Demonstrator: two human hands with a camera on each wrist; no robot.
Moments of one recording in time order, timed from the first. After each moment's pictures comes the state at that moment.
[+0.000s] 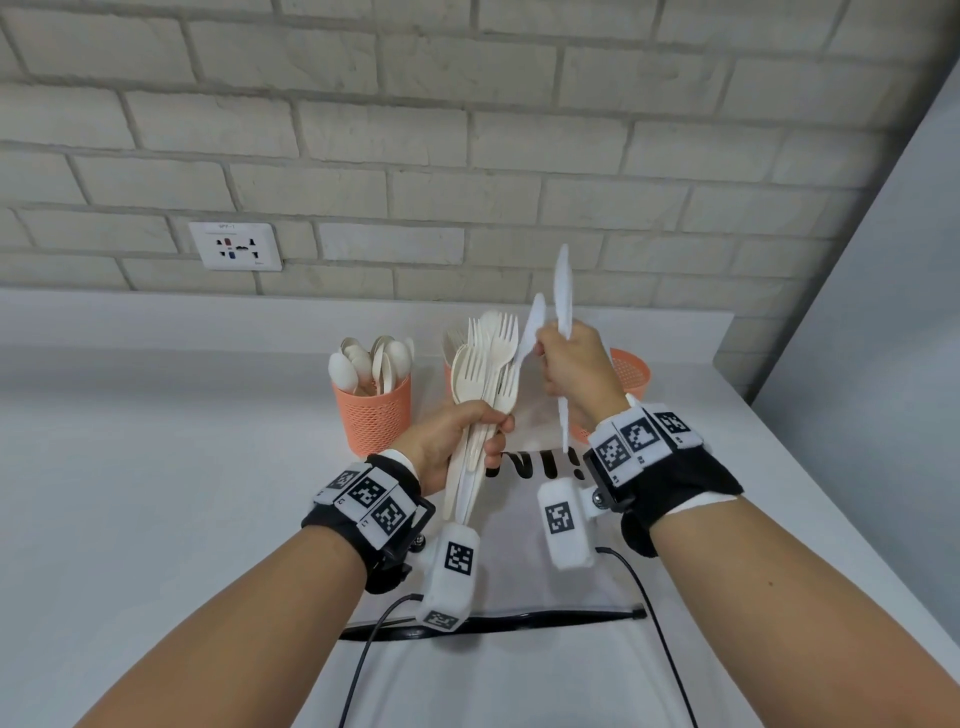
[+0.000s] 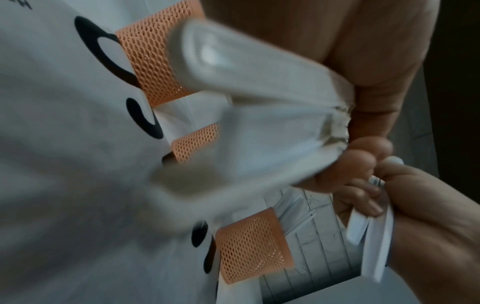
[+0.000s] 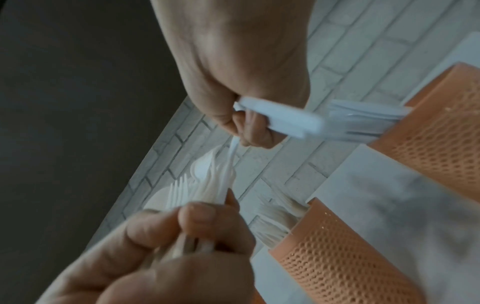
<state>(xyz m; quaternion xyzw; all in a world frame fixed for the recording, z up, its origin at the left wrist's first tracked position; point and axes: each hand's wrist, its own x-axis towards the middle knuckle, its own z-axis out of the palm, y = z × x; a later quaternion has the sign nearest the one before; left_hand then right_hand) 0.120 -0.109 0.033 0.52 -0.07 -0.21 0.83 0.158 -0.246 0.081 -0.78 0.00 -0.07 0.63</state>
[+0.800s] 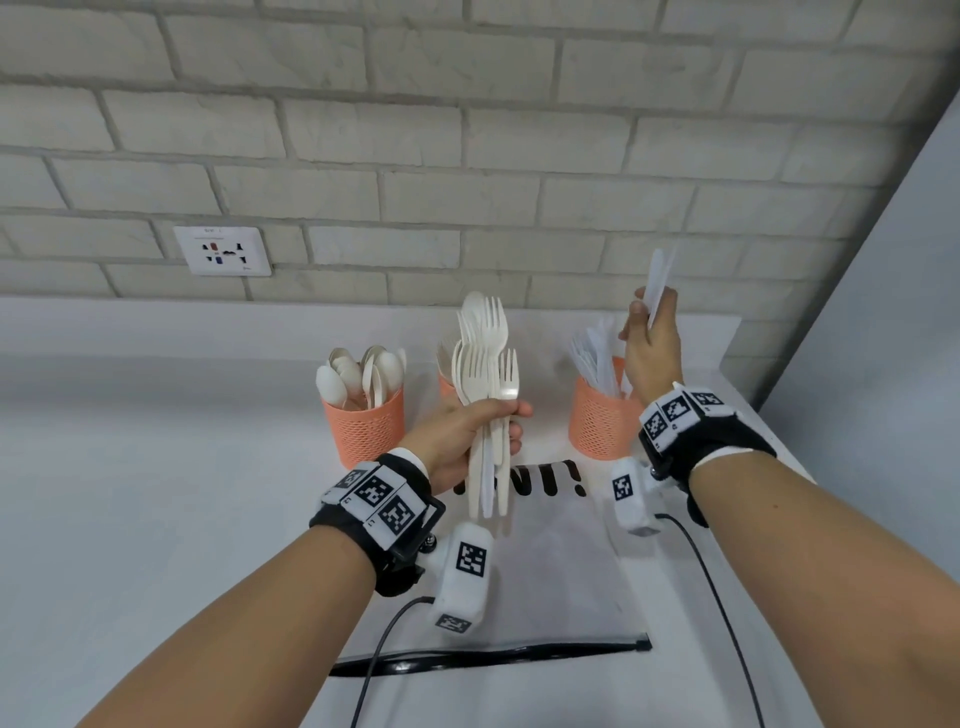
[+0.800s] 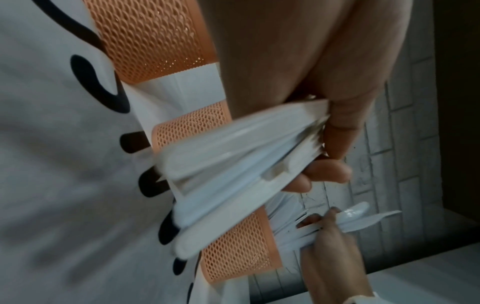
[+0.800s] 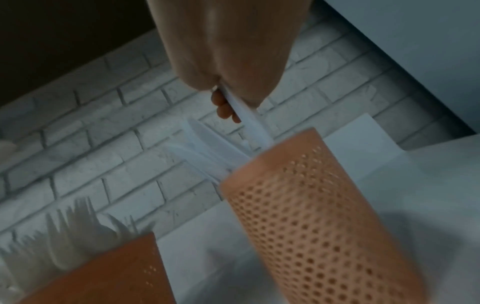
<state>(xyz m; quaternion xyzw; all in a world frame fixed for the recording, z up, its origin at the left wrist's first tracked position) 0.145 -0.121 0.033 0.53 -0.05 -0.17 0.83 0.235 -0.328 0.054 -0.79 -0.02 -0.29 0.54</state>
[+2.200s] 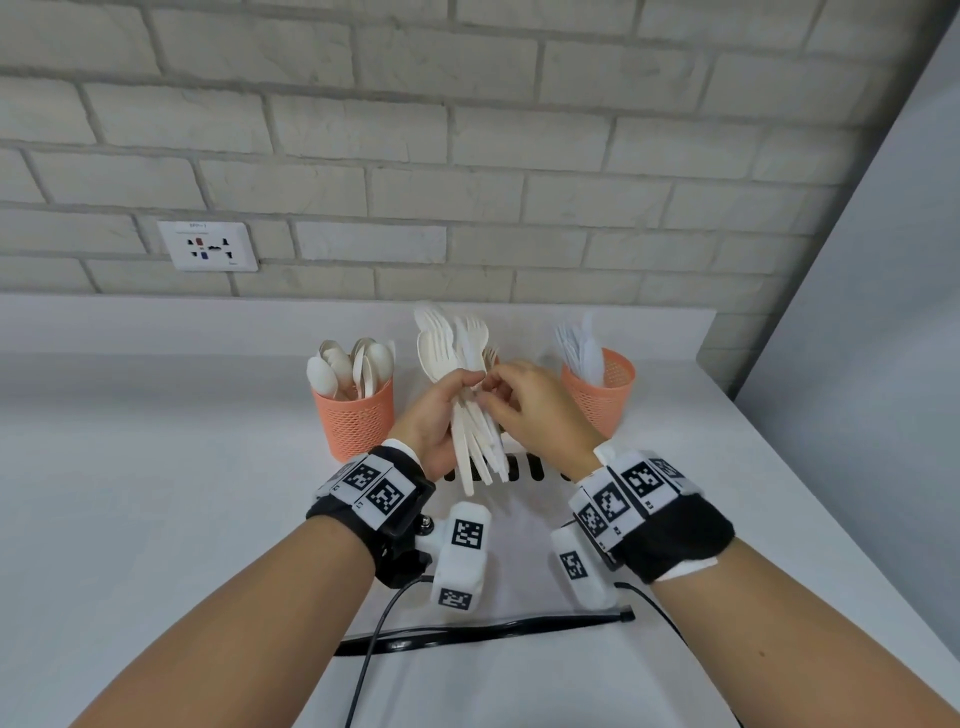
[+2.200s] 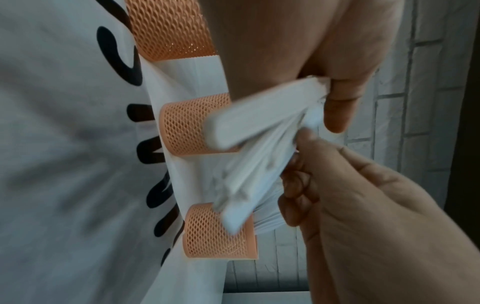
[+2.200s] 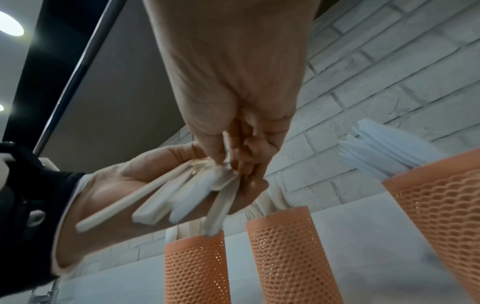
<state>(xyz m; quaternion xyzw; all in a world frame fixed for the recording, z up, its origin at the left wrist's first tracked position) 0.140 -0.120 0.037 0.45 0.00 -0.19 0.87 0.139 -0.247 0.053 -0.91 -0.23 -0.13 0.32</state>
